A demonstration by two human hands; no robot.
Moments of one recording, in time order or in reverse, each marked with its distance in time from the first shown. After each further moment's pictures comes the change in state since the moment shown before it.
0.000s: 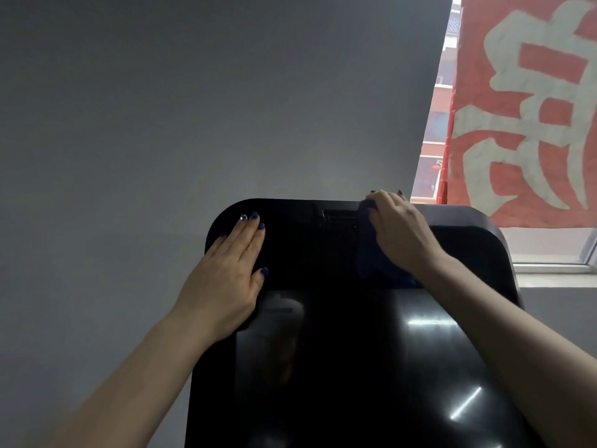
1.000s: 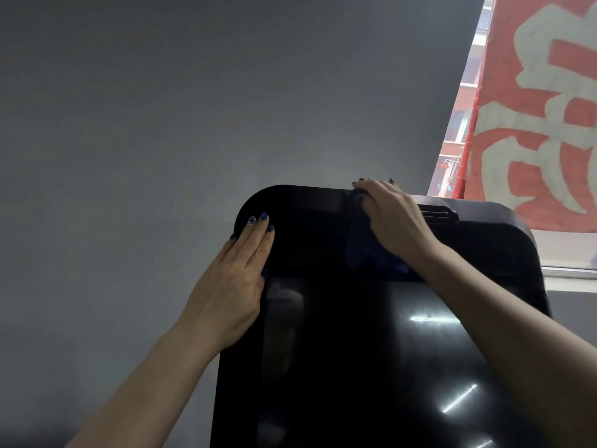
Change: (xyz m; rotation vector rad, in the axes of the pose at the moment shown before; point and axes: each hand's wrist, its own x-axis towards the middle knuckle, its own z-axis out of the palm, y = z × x) left_hand -0.036 -0.023 0.011 -0.036 0.039 0.022; right_hand 0.014 -0.053 0.016 0.146 -0.057 0.013
